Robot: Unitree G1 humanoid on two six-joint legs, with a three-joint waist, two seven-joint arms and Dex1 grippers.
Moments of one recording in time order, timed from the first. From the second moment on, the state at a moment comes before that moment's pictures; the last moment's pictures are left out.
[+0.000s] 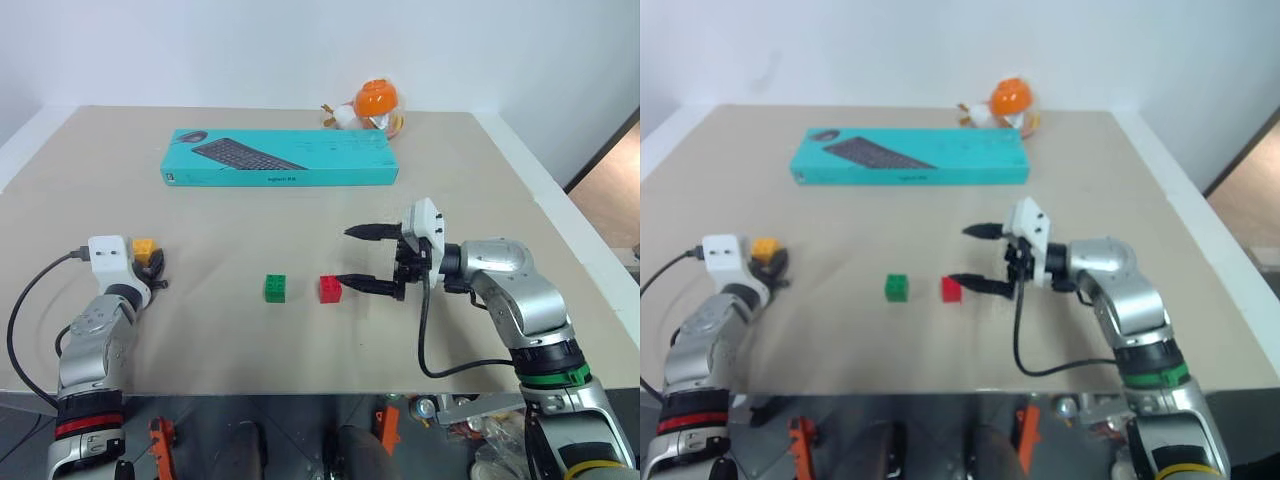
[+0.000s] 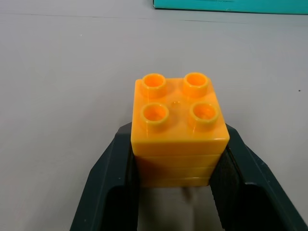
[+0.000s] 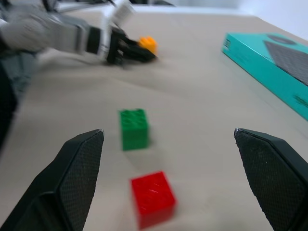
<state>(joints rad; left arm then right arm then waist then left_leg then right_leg) -0.30 0.39 0.35 0.15 -0.28 0.35 -0.22 -0.55 -0.58 0.10 -0.10 0.43 0.36 1.13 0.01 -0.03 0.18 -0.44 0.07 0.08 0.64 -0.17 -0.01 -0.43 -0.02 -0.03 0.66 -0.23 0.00</state>
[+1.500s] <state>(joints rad) -0.57 0.66 -0.04 0.67 -0.25 -0.24 -1.50 -0.42 -0.69 0.04 -0.28 0.46 0.42 1.06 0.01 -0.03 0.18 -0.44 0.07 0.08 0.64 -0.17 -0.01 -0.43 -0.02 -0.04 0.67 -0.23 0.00</state>
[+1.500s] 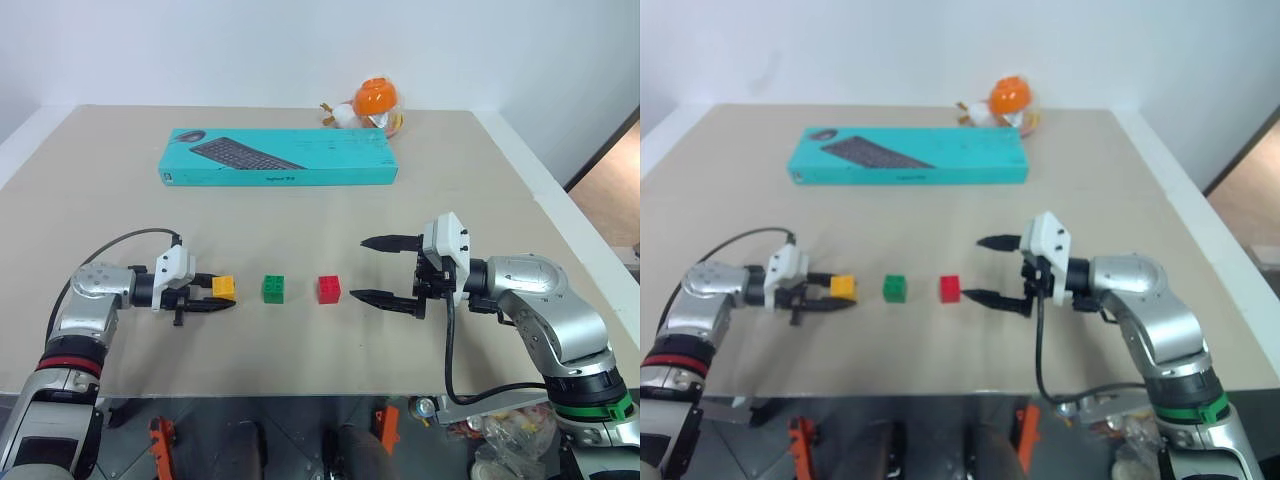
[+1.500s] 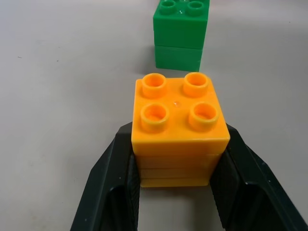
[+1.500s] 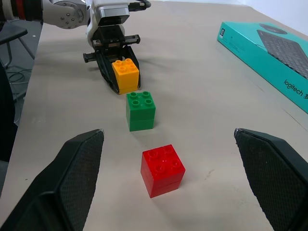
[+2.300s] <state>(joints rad) -0.59 0.68 -0.04 0.68 -0.20 -0.31 -1.50 -0.42 -0.69 0.04 -0.27 0.45 0.40 1.07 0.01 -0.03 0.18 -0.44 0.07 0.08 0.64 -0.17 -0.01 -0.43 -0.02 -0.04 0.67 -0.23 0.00</state>
